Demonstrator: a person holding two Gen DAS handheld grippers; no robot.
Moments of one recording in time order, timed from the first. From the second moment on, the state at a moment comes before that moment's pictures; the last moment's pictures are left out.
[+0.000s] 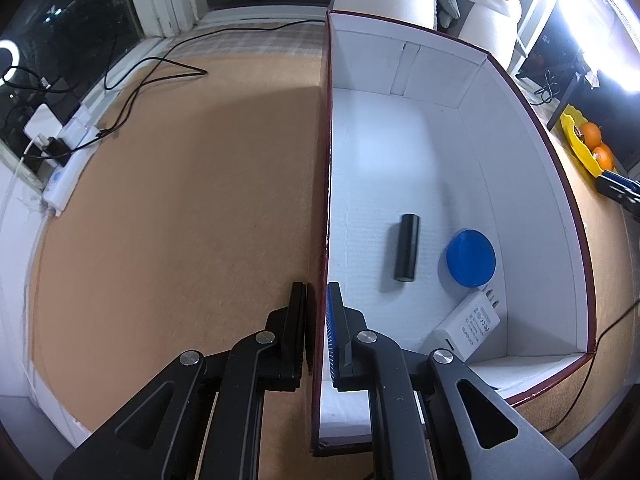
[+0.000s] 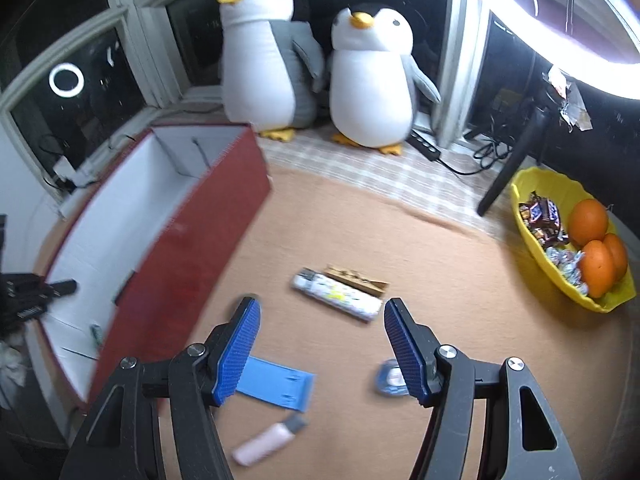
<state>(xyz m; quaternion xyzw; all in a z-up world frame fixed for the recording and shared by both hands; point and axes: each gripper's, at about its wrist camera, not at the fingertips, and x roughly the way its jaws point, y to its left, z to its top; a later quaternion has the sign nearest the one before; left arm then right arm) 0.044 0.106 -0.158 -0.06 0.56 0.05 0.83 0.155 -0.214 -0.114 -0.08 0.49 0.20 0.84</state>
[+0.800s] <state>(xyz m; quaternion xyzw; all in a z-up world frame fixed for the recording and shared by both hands) 0.045 0.102 -0.157 -0.06 0.58 0.08 0.81 0.223 -0.206 -0.195 -0.17 0.55 0.26 0.78</state>
